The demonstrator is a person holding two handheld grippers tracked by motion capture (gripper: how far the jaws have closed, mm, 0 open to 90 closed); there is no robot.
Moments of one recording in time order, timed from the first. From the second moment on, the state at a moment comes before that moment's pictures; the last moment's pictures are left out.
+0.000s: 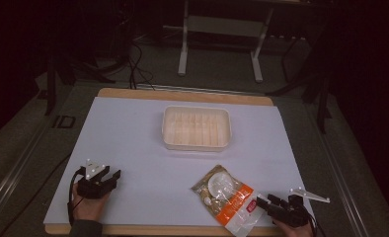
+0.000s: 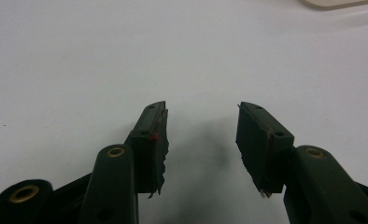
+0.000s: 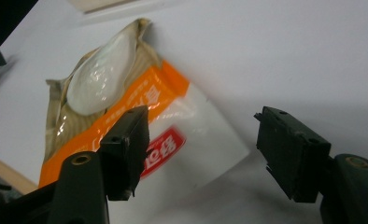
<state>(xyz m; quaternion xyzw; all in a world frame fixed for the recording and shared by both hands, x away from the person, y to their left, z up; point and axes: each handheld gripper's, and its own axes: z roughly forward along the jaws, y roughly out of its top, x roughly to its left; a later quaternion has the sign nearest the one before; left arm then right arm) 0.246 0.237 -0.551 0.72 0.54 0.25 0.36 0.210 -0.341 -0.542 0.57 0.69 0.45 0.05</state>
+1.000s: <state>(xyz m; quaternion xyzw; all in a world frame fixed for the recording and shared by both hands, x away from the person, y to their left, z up) 0.247 0.233 -0.551 0.72 0.54 0.26 0.35 0.202 -0.297 -0.546 0.54 0.70 0.47 -0.02</state>
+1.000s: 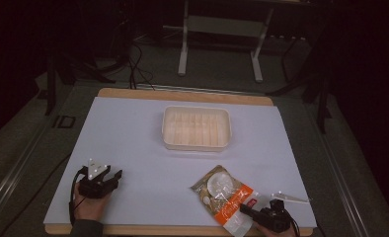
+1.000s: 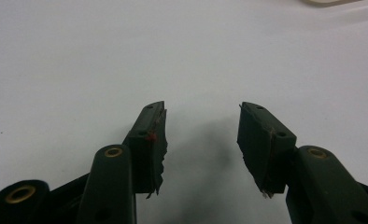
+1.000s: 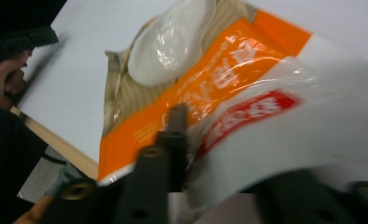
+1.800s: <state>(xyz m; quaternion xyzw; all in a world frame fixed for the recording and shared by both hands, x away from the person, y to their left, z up) 0.248 0.232 -0.551 0.73 0.53 0.26 0.35 0.241 -0.279 -0.482 0.46 0.73 0.51 -0.01</state>
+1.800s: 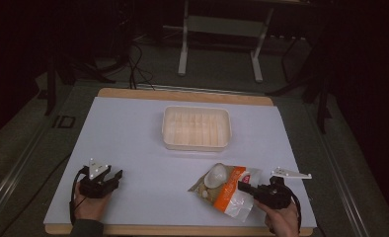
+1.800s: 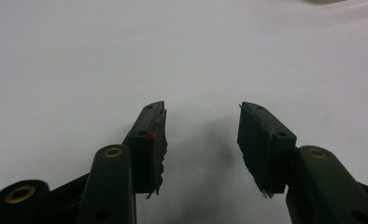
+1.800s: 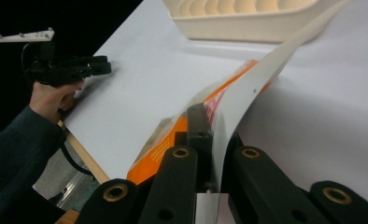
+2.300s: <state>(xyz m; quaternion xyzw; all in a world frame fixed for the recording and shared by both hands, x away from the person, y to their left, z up) 0.248 0.231 -0.551 0.73 0.53 0.26 0.35 0.259 -0.260 -0.459 0.44 0.75 0.50 -0.01</state>
